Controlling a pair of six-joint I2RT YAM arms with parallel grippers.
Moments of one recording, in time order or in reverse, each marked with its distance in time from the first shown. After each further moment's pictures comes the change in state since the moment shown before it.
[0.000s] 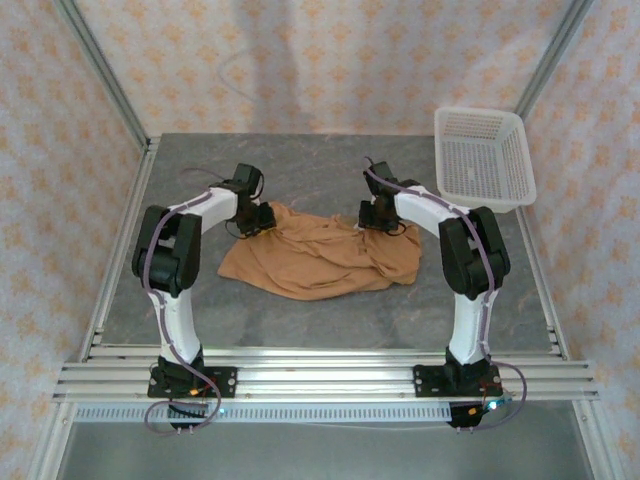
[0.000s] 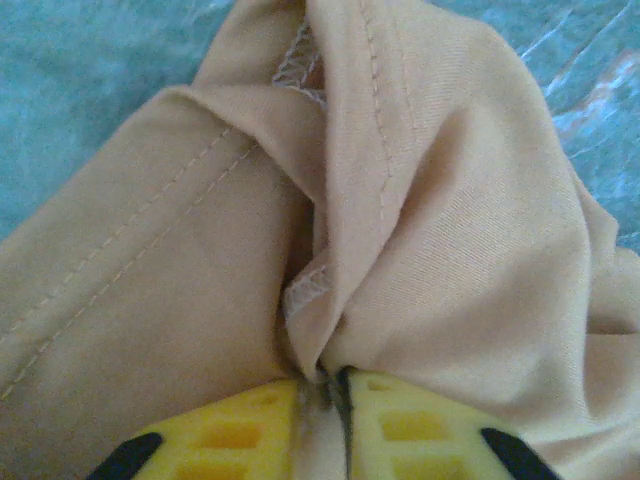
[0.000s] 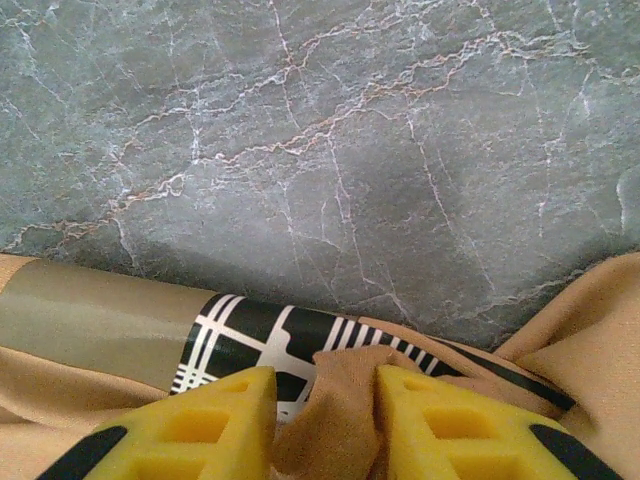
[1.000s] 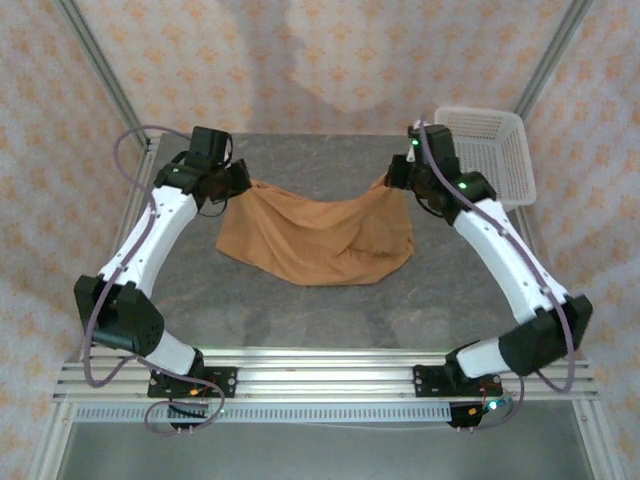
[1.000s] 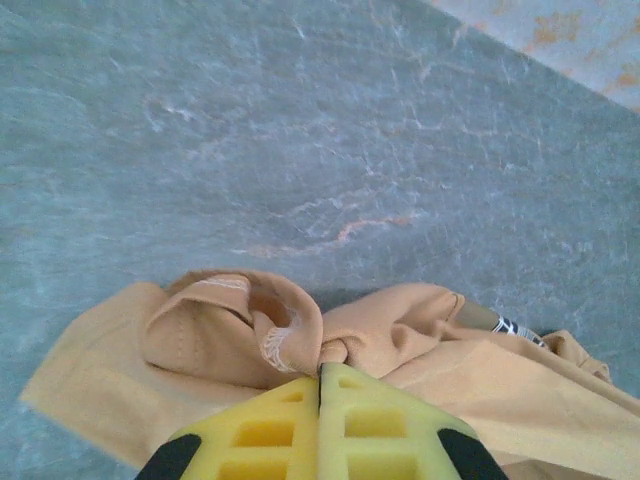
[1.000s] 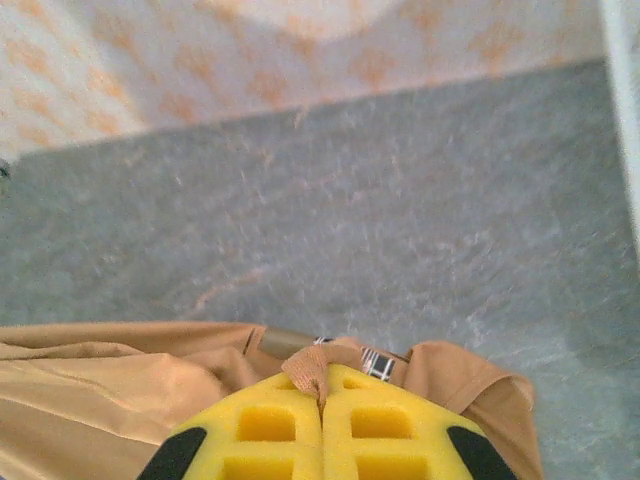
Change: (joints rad) left arm 0.014 -0.492 0.134 -0.249 -0.174 0.040; right arm 0.000 -0.606 0.072 -0.070 0.136 -0.070
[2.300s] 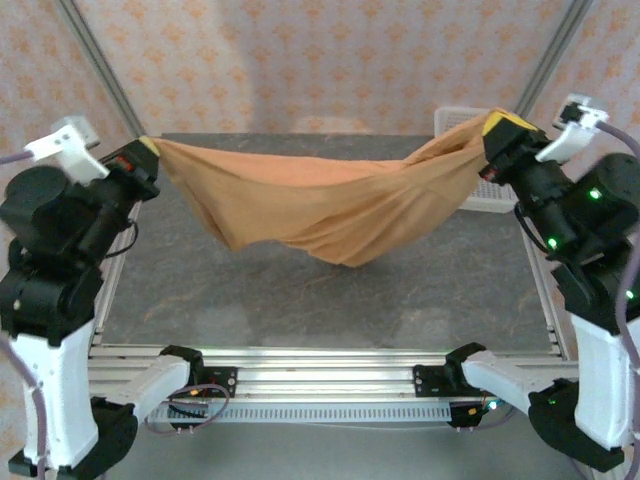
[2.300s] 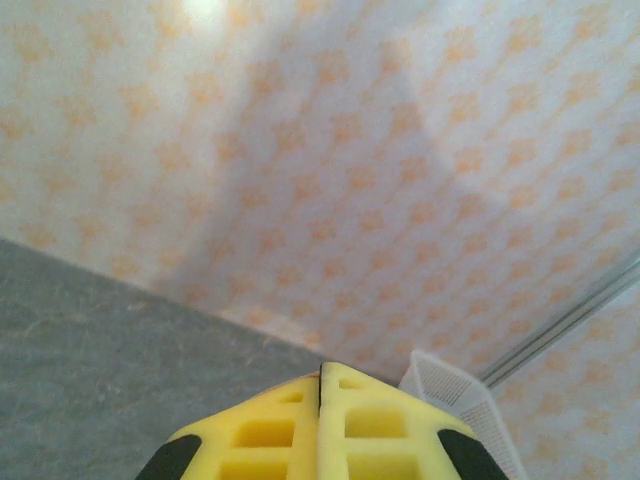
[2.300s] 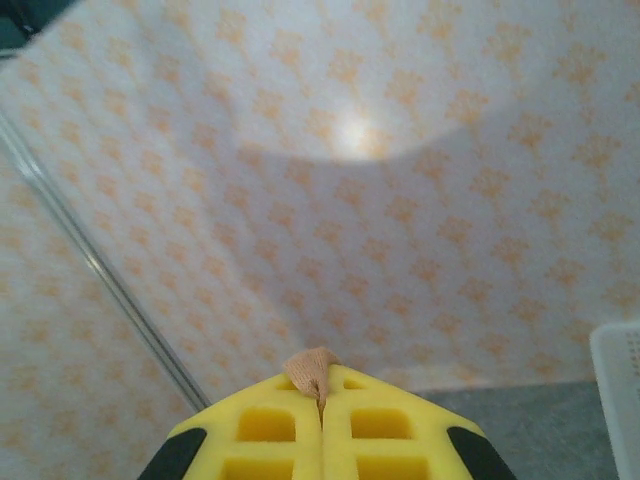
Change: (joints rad) left arm 0.044 -0.550 0.324 -0.086 -0.064 -0.026; right arm -0.002 -0.364 0.410 -0.094 0.001 -0.023
